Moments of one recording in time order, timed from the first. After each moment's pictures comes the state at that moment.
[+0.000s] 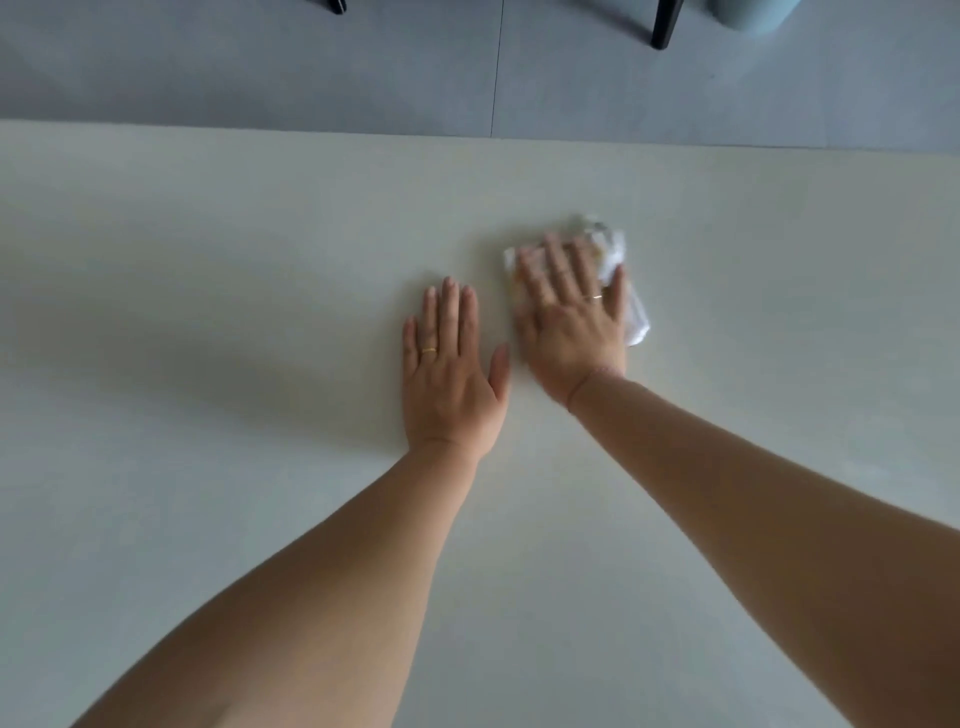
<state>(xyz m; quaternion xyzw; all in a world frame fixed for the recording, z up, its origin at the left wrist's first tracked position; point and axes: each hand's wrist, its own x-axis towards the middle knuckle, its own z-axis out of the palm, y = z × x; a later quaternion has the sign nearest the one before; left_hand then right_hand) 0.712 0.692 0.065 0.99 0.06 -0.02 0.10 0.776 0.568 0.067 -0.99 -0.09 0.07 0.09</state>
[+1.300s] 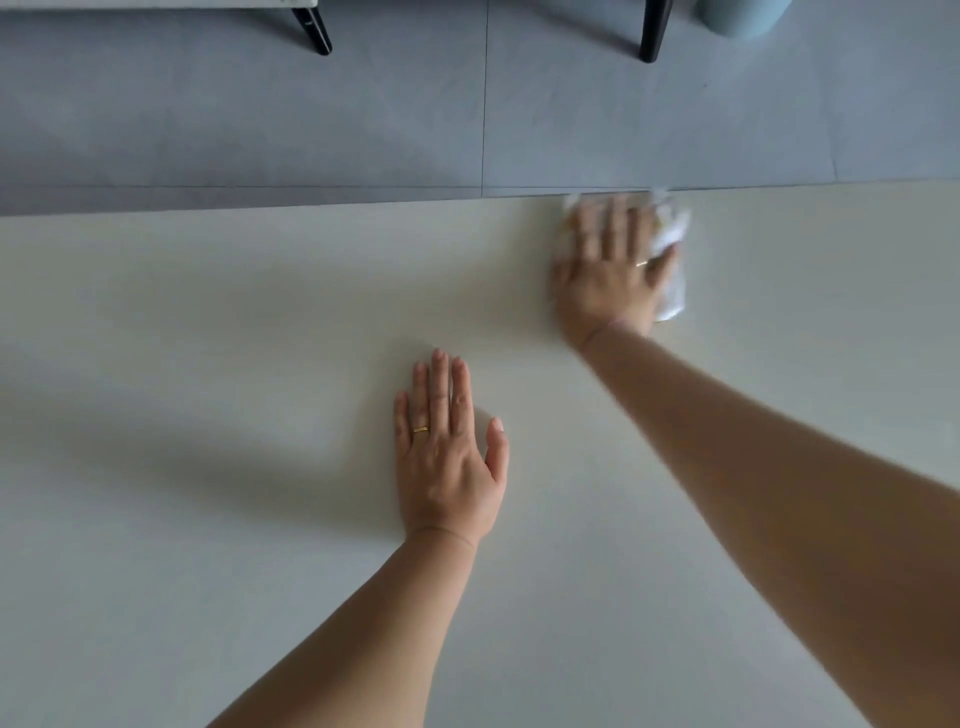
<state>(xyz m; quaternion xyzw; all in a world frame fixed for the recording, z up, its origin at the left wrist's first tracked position) 0.716 0.693 0.068 0.99 0.06 -0.02 0.10 0.879 0.550 0.069 -0.99 0.06 0.07 0.12</state>
